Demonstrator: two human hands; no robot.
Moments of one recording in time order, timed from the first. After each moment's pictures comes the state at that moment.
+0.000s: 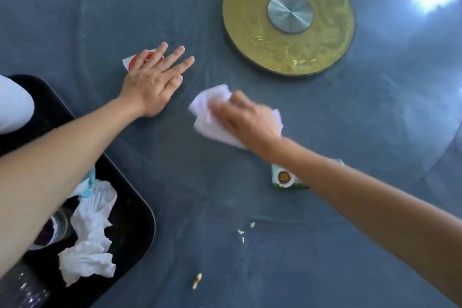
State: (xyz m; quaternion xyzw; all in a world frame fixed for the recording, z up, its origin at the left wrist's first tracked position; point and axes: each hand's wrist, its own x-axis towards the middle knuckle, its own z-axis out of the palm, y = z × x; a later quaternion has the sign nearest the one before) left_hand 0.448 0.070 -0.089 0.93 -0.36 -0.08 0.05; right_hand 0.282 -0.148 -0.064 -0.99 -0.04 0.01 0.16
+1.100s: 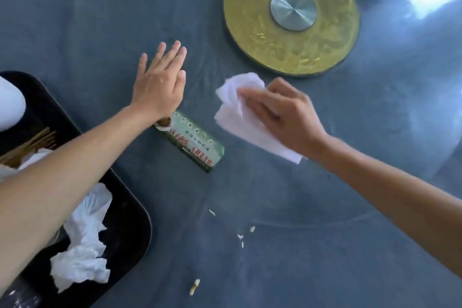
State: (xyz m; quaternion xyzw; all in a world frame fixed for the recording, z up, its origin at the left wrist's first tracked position) left_hand 0.428 0.039 -0.085 0.95 -0.25 -0.09 0.15; right_hand 0.265 -0.202 -0.018 -0.96 -0.03 -0.12 0.27
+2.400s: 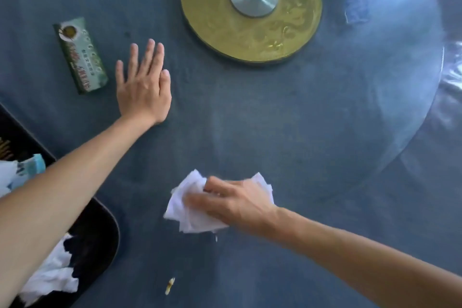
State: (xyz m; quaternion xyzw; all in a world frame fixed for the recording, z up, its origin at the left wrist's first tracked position) left_hand 0.390 -0.010 -0.096 0.97 -0.18 -0.06 0.11; right_hand 0.128 -0.138 -0.055 -0.95 -0.14 0.12 0.25
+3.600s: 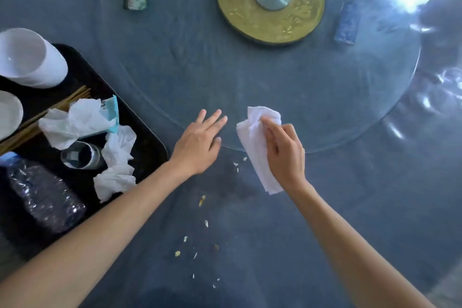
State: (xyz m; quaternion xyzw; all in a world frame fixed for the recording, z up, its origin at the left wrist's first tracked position) left_hand 0.180 0.071 -0.048 0.90 -0.32 -0.23 0.20; right_hand 0.060 -0.123 -0.029 -0.91 0.27 -0.06 0.31
